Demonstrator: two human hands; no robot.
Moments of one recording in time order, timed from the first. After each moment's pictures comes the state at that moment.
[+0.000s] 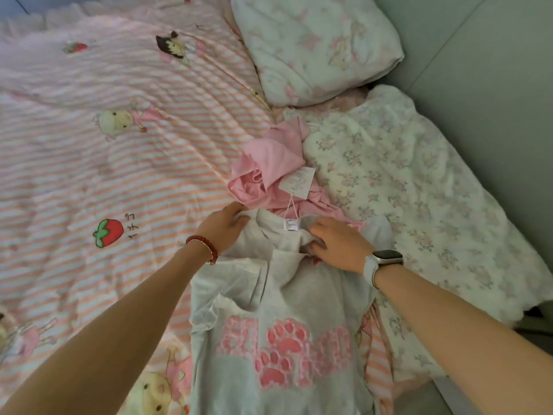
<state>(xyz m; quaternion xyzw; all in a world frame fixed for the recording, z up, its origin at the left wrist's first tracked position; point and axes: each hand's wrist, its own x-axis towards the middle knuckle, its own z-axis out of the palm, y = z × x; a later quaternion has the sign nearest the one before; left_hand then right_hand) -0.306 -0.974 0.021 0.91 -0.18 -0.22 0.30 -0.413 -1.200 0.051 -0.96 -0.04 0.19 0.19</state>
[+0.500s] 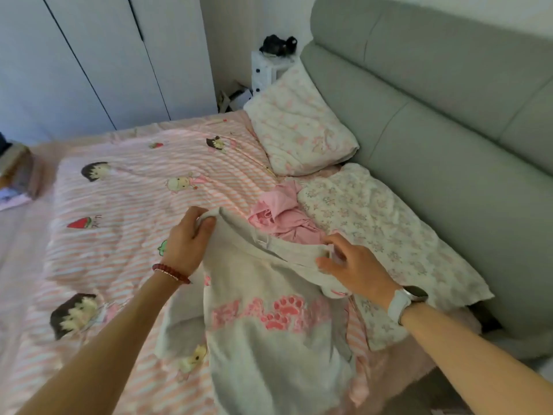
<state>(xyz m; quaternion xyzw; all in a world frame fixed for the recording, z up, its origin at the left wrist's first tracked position) -0.461 -0.865 0.232 0.87 -0.16 0.08 0.47 -0.587 -1.135 0.234 -0.95 0.00 -0.05 0.31</state>
